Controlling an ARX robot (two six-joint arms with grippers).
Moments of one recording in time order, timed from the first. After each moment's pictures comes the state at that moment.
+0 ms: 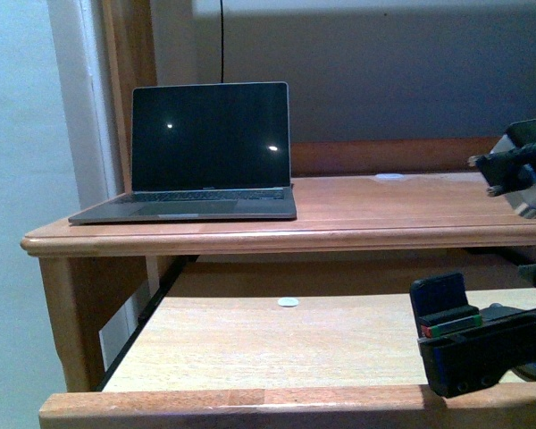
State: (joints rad) left arm -0.01 0.00 0.01 0.00 0.00 -0.01; right arm 0.47 1.48 0.72 0.47 0.32 -0.14
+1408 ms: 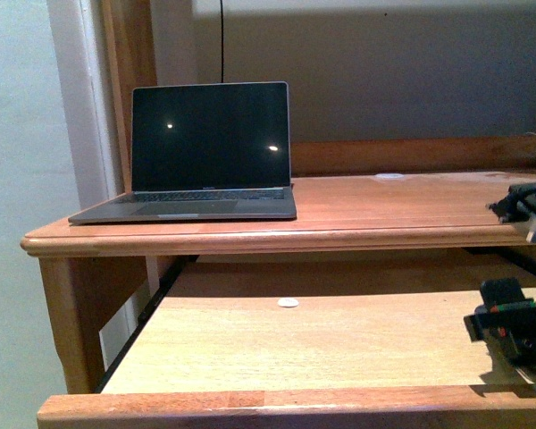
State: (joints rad) left arm -0.01 0.00 0.01 0.00 0.00 -0.01; right arm 0.30 1.48 0.98 -0.02 0.22 0.05
